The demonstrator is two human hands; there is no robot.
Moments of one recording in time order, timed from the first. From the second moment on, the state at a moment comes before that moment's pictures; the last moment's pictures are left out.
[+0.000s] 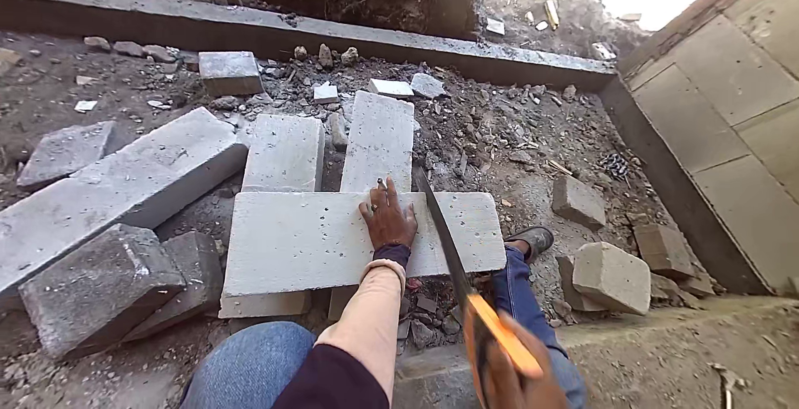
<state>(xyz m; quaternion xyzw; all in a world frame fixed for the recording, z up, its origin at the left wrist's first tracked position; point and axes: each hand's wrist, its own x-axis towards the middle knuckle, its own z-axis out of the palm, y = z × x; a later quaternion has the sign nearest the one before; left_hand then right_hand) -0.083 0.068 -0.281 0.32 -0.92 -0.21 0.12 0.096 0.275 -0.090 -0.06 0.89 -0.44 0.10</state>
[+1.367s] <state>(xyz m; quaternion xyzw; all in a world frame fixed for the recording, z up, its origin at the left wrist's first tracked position) -0.090 0.065 -0.282 0.32 -0.92 -0.19 0.14 0.158 0.326 -0.109 -0.06 0.89 -0.46 0.07</state>
